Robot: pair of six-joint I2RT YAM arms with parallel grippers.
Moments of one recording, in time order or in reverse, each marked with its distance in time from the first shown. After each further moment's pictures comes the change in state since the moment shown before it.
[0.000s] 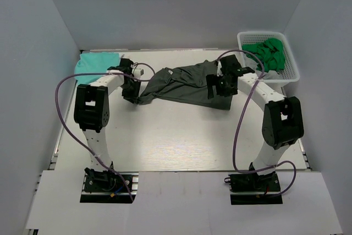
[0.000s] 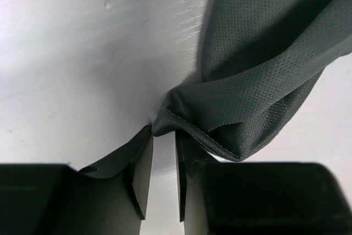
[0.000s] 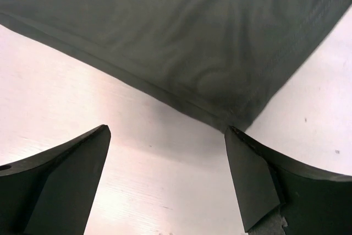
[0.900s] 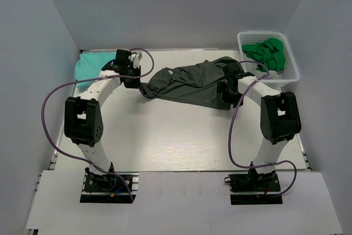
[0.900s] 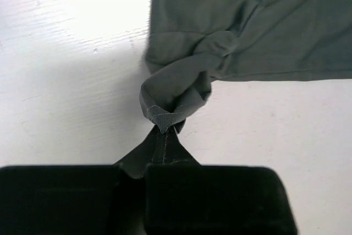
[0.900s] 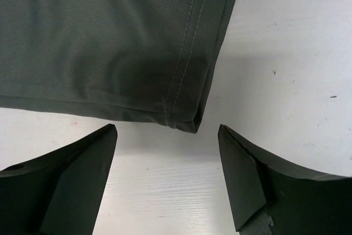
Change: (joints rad) left arm -0.032 -0.227 -0.035 0.120 0.036 -0.159; right arm -0.048 0.060 -0.097 -0.014 0.191 0.229
